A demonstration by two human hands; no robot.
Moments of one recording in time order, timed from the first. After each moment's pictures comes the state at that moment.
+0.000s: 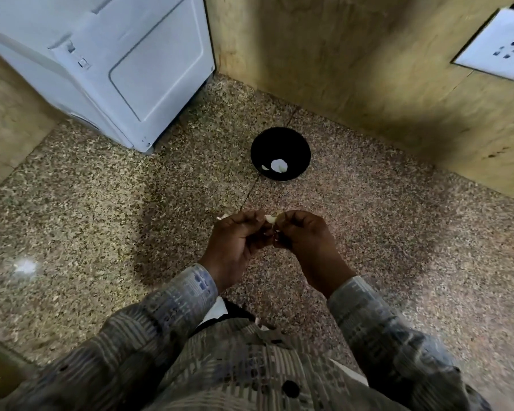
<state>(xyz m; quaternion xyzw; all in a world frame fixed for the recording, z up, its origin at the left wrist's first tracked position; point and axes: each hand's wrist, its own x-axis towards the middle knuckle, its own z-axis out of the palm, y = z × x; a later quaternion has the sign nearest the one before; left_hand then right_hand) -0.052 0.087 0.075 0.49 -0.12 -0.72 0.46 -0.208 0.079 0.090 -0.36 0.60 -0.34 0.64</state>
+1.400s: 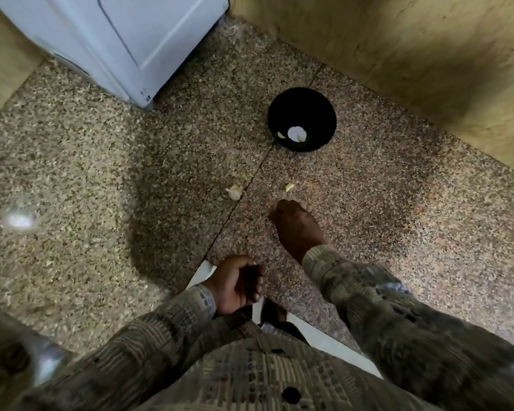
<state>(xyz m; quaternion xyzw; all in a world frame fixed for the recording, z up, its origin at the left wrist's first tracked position) -0.028 0.176 -0.038 0.50 0.13 -0.83 0.19 -0.191 0.072 -0.034 -0.85 0.51 0.04 0.14</state>
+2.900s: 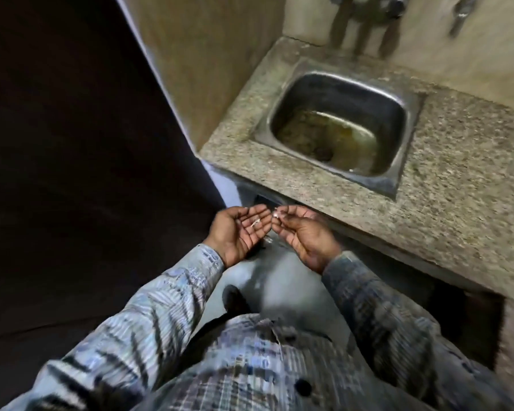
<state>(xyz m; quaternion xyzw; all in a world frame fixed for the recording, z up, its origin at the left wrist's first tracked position) 0.052 0.782 0.029 0.31 0.36 -0.24 0.85 0.052 0.612 0.045 -0.50 0.22 0.25 0.80</state>
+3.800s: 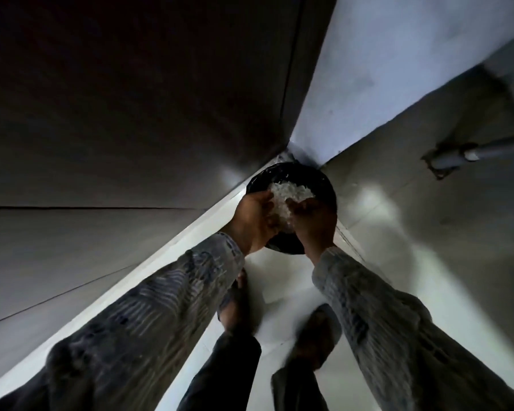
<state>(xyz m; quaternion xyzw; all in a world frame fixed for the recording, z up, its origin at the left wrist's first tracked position) 0.137 0.903 -0.575 0.26 0.54 -0.16 0.78 0.178 0.772 -0.602 -0.93 0.02 0.29 0.25</state>
